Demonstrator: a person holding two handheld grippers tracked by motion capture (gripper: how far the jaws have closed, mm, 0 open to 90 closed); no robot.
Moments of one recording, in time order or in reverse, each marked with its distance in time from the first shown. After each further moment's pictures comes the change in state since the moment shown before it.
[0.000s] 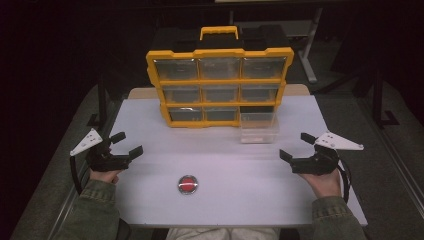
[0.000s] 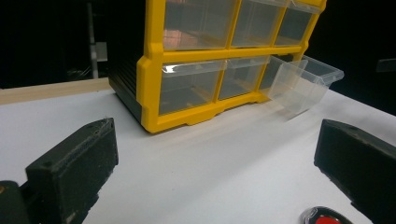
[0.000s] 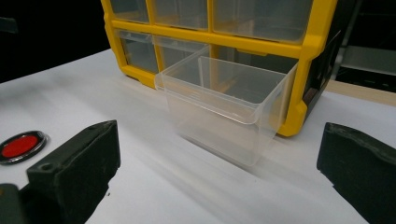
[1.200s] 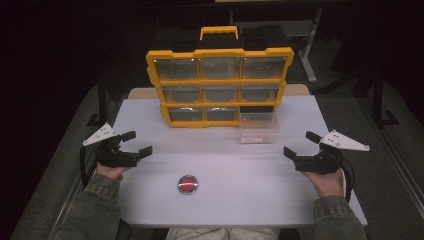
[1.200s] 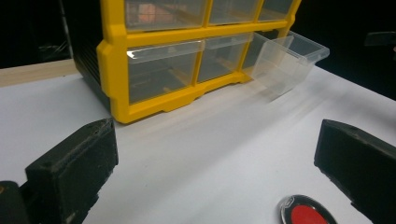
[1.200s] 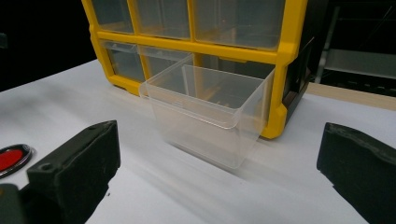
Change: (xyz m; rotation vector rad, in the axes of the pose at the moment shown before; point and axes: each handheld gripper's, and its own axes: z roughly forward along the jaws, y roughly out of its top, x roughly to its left) left arm -0.014 0.016 0.021 0.129 -0.064 0.008; right arm -0.006 0.001 -0.006 -0.027 -0.048 0.028
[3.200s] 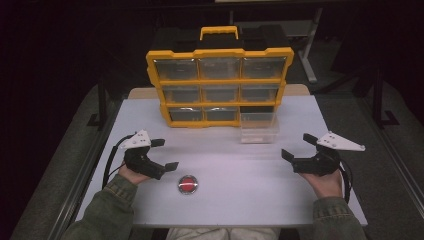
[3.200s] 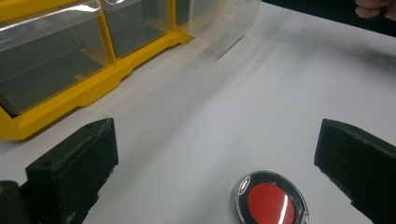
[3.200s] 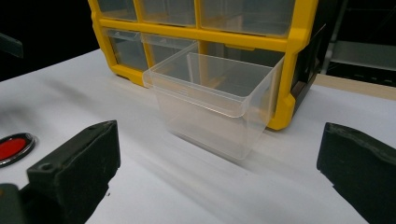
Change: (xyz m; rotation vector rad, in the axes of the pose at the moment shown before) left arm -0.046 -0.002 0.051 0.192 -0.176 0.200; right arm 0.002 -0.004 0.004 0.039 0.014 -0.006
